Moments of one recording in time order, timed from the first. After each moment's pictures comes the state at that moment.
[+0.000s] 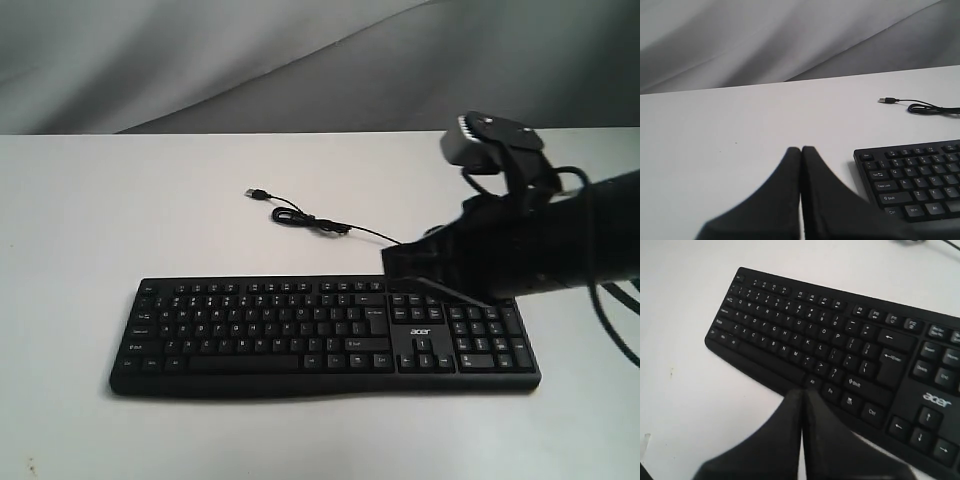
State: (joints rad) left arm 0.15 0.00 0.00 0.07 0.29 -0.12; right arm 0.46 1.39 -0.78 0.87 0.51 -0.55
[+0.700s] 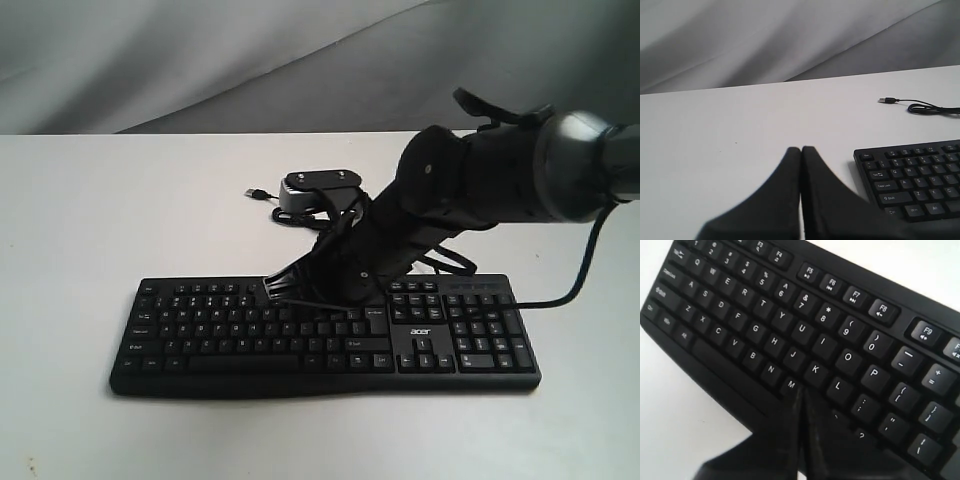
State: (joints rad) left arm 0.15 0.00 0.00 0.07 0.29 -0.12; right arm 0.63 1.91 -1.17 0.60 0.55 -0.32
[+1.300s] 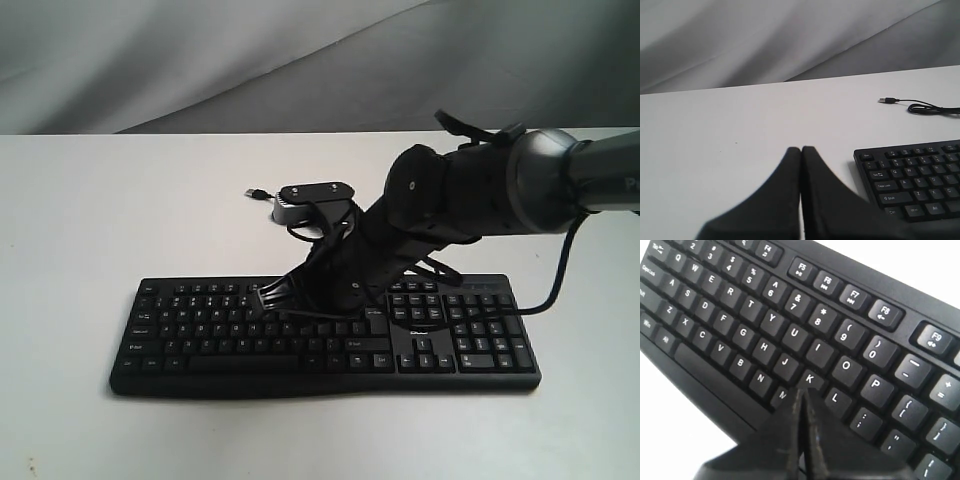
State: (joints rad) left arm 0.15 0.00 0.00 0.07 0.29 -0.12; right arm 0.64 1.96 -1.18 0.62 0.51 -0.34
